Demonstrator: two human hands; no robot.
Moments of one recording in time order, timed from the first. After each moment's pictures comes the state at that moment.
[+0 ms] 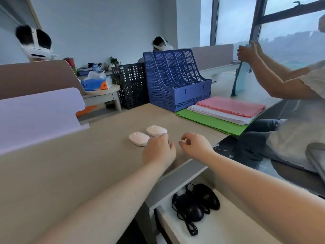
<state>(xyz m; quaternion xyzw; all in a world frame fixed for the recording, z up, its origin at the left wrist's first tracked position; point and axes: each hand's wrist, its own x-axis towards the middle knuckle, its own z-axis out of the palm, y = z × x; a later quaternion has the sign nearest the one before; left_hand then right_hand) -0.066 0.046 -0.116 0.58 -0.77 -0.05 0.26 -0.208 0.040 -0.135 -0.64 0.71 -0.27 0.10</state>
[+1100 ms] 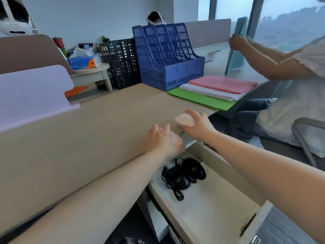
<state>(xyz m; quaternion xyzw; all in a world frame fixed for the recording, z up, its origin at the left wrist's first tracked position) -0.094 0.087 -0.148 0.61 -0.77 -0.12 0.13 -0.243 0.077 -0.147 -0.59 0.72 -0.30 0.20</state>
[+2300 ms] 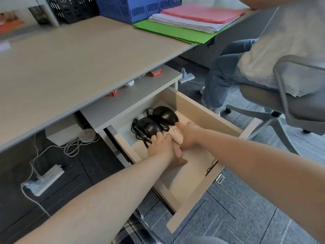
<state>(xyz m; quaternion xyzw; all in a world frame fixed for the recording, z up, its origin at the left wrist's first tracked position) -0.162 0.170 -0.328 0.58 -0.79 -0.18 -0.06 -0.284 0.158 -0.310 -0.62 0.74 0.11 0.23</state>
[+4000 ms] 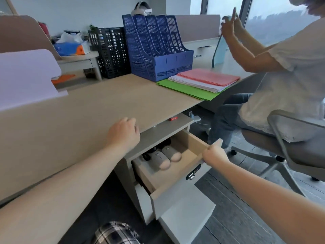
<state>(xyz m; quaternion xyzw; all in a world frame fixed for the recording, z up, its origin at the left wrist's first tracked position) -0.026 0.091 -0.164 0.57 -0.79 0.05 0.20 -0.279 0.189 -0.225 -0.49 0.85 -0.11 0.17</state>
